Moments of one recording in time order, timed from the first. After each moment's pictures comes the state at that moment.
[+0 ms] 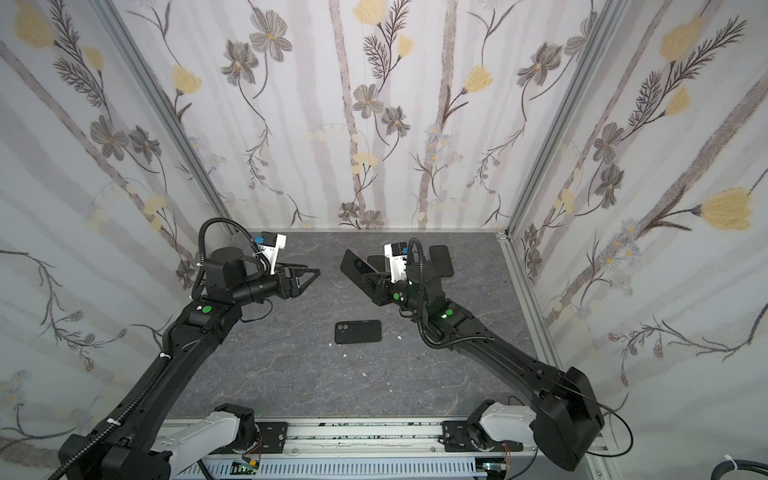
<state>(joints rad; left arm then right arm) -0.25 1.05 0.98 -0.23 0.71 -0.33 0.70 1.19 0.94 -0.01 -0.27 0.50</state>
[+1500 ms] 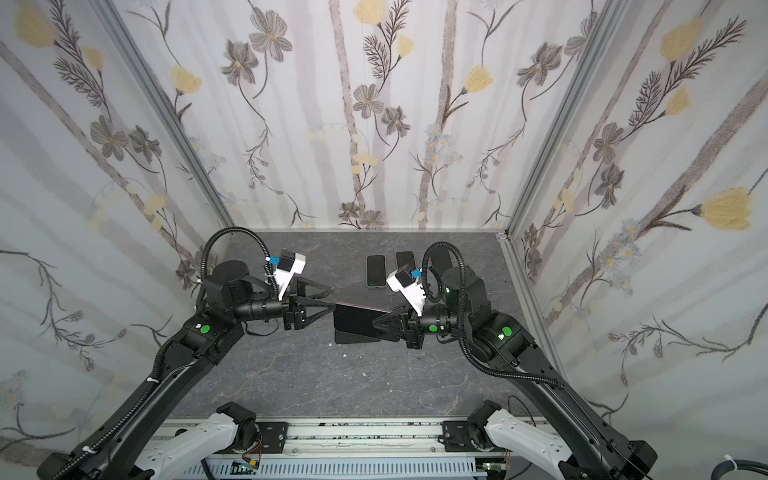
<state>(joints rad) -0.44 0.96 0.96 -0.20 0.95 -0.21 0.67 0.94 1.10 -0.56 -0.76 0.20</state>
